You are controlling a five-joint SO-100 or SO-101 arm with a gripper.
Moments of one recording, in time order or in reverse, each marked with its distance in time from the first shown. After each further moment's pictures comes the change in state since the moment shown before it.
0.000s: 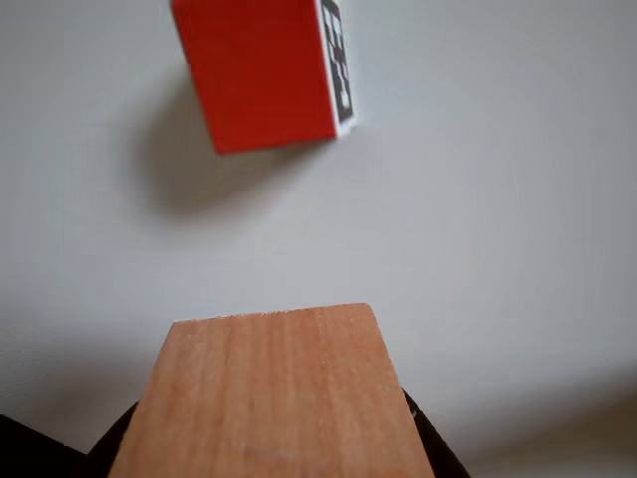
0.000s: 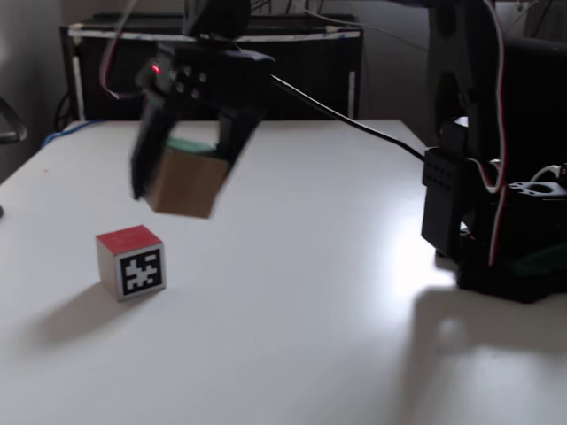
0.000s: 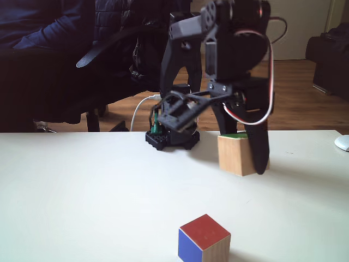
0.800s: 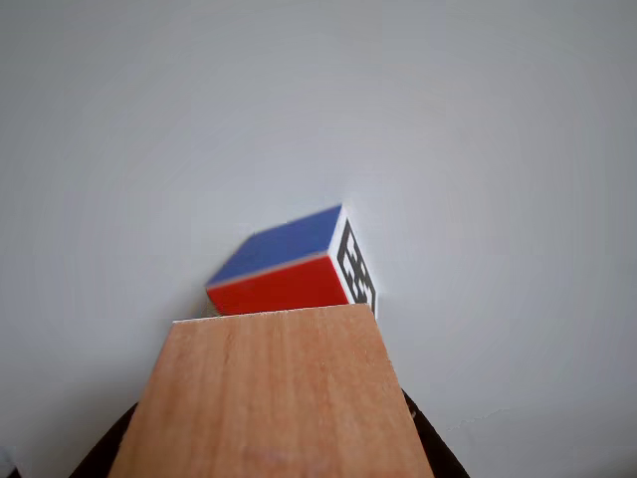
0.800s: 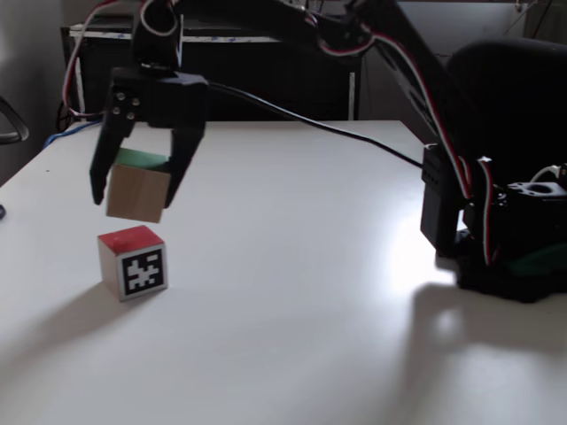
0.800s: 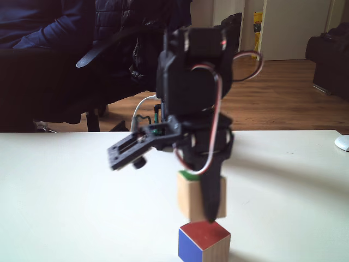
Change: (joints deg) arm 12.5 -26.4 -30.2 6.7 -1.2
